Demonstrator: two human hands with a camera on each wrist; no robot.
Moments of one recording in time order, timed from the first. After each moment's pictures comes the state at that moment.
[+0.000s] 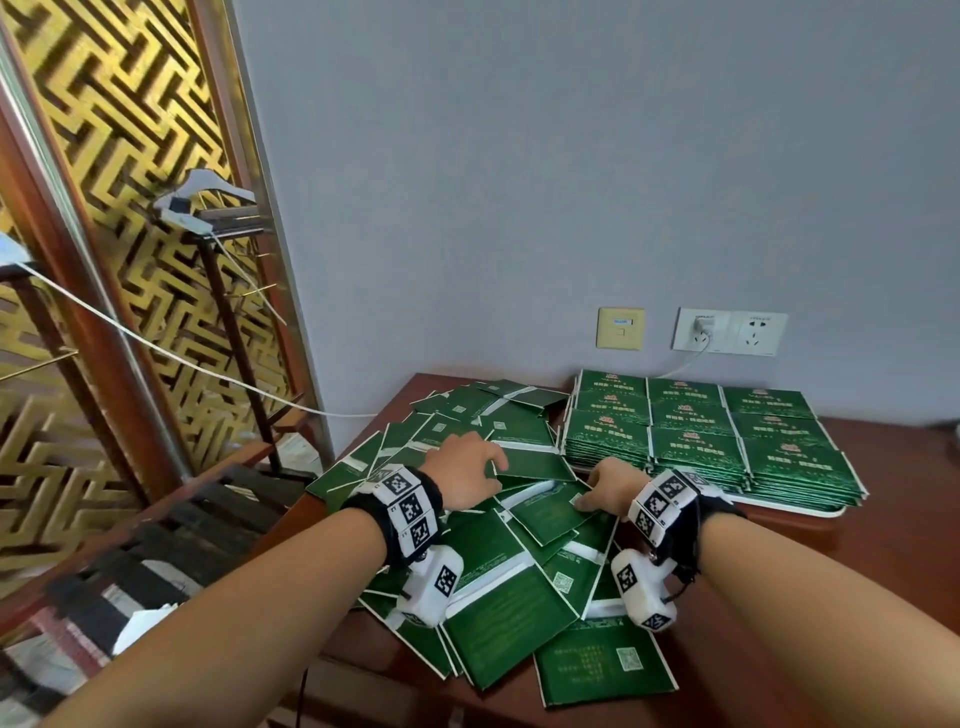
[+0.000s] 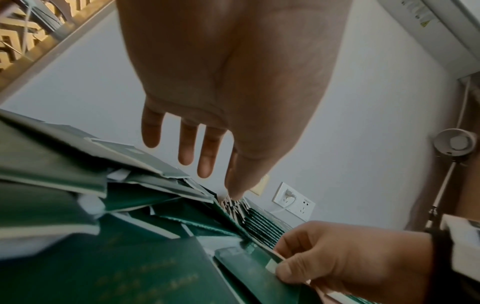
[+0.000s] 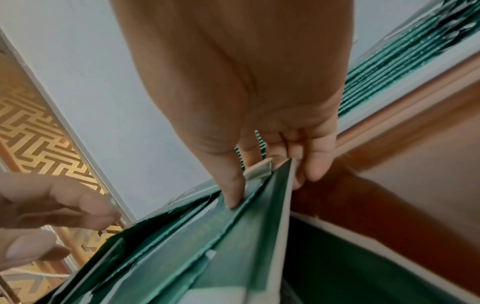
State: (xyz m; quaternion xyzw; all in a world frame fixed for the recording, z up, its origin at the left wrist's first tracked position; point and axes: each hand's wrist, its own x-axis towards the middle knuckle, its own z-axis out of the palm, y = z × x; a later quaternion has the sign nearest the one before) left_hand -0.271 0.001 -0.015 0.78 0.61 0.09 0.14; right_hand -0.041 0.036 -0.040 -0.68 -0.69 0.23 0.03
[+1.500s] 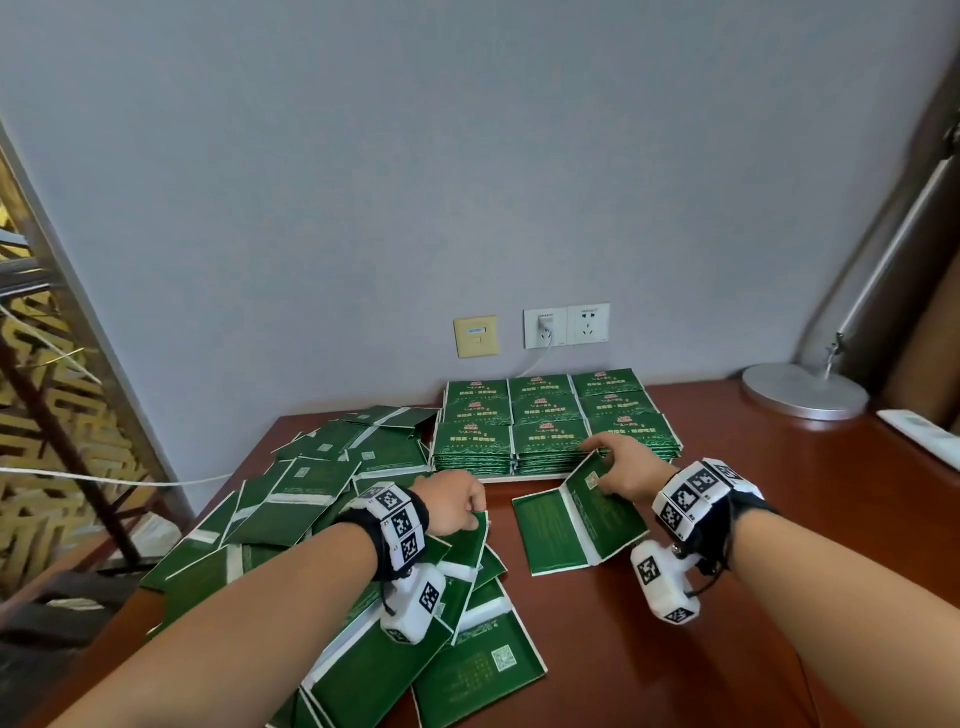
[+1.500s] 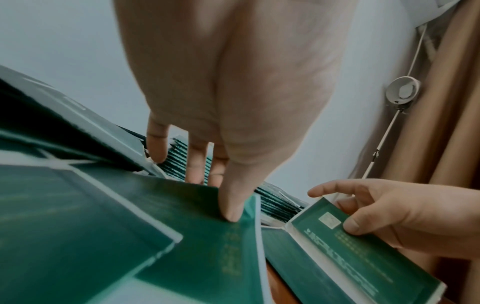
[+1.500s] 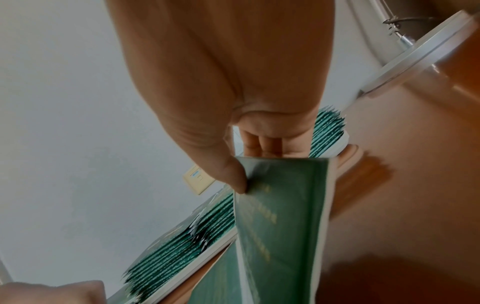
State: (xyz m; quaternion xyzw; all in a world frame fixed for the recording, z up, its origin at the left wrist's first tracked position) left_hand -0.137 0.026 -0.026 0.86 0.49 -0.04 0.16; right_hand 0.135 -0.009 -0.030 -0.71 -0.61 0.26 0.24
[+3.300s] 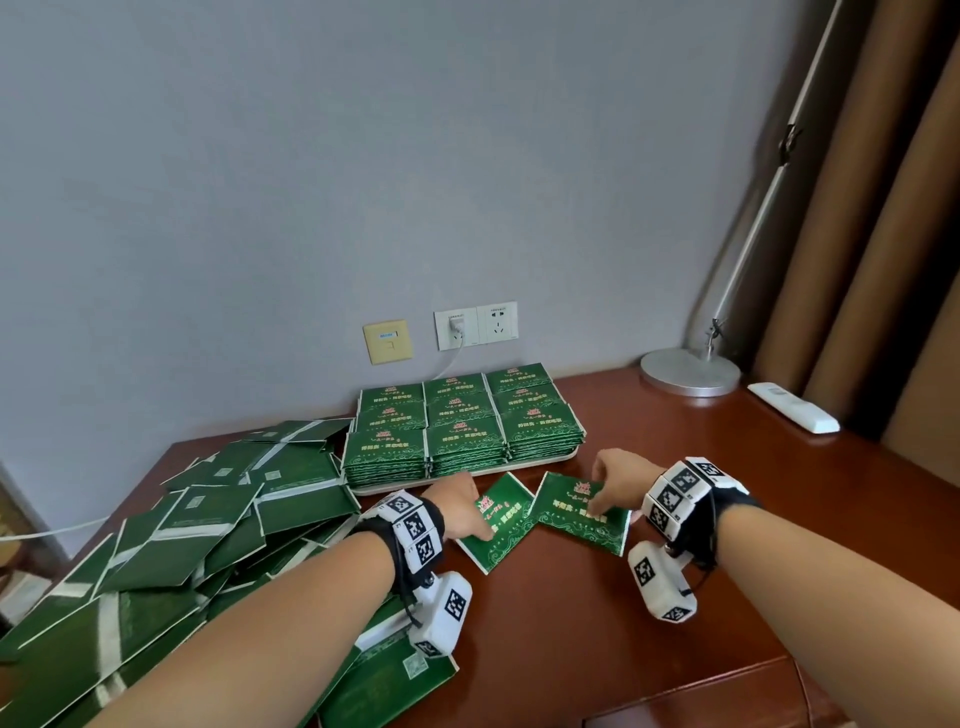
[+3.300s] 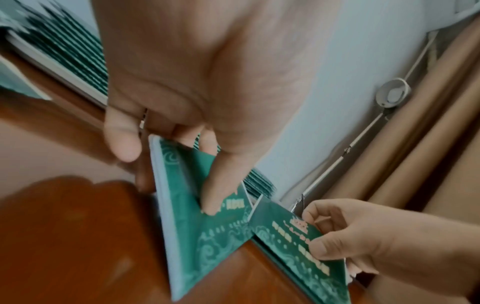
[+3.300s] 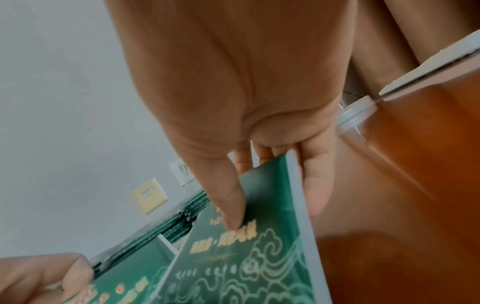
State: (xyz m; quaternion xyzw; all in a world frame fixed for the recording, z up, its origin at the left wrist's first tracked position) left_hand -0.024 0.005 -0.043 0.81 0.52 -0.01 0.26; right_hand 0.216 -0.072 -0.034 -0.79 -0.56 0.21 0.10
